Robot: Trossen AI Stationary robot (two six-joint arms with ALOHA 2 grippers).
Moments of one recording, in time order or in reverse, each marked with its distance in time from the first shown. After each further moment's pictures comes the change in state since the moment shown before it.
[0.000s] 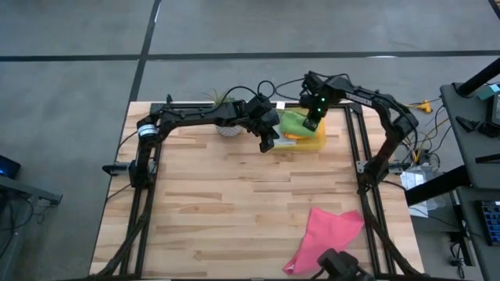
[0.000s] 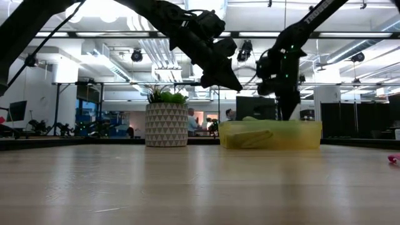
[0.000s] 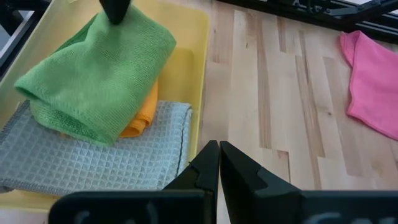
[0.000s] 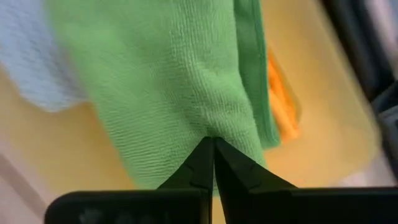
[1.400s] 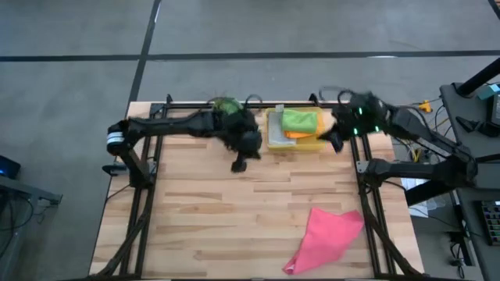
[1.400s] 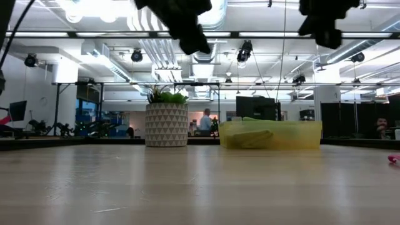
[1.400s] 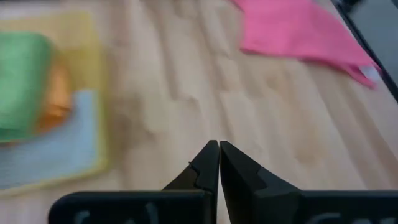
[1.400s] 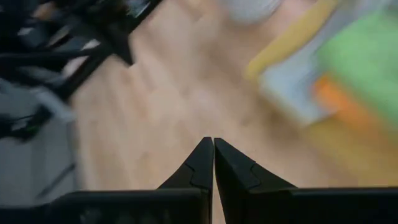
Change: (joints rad) left arm -0.153 -0.299 -0.137 -0.257 0.038 0.234; right arm 0.344 -0.841 -0.242 0.115 -0.240 0.698
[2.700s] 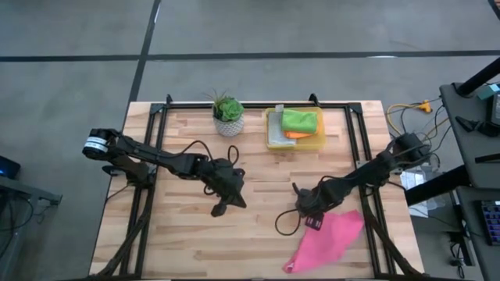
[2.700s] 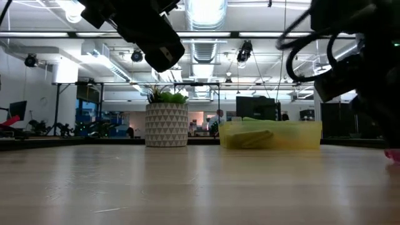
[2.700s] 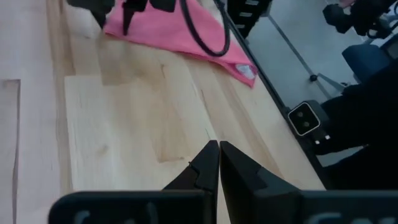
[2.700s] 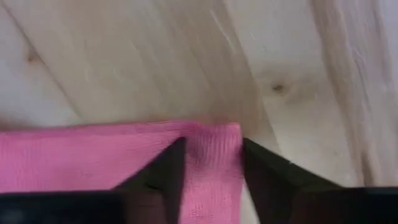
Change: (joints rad) left arm -0.321 -0.203 -0.617 0.649 0.065 -0.401; right arm 0.966 0.778 -0.199 0.176 0.242 0.519
